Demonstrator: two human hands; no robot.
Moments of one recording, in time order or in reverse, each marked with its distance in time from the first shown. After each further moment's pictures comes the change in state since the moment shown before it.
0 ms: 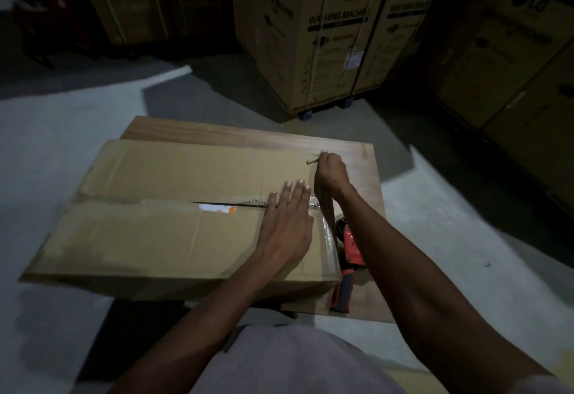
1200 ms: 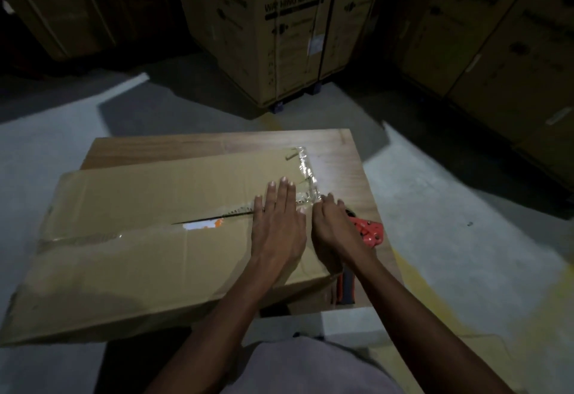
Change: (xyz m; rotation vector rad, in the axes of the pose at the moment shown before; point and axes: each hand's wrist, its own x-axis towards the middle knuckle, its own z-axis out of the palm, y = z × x) left_hand 0.002 -0.003 -0.007 -0.050 -0.026 -0.015; right_hand -0.121 0.048 0.001 -0.306 -0.162 -0.038
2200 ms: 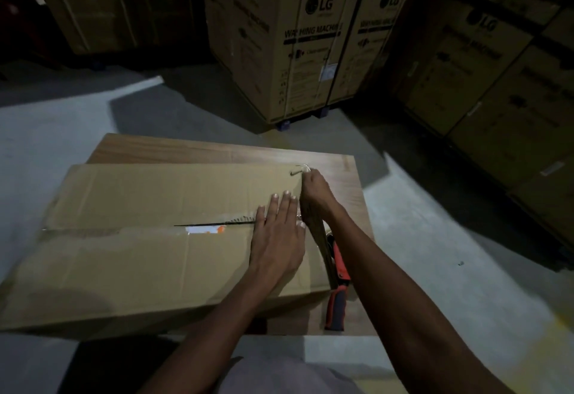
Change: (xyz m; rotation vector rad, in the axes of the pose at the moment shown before) left_hand 0.015 -0.003 0.004 -0.033 0.048 -0.017; right_hand 0.115 -0.045 -0.029 0.314 0.117 -0.077
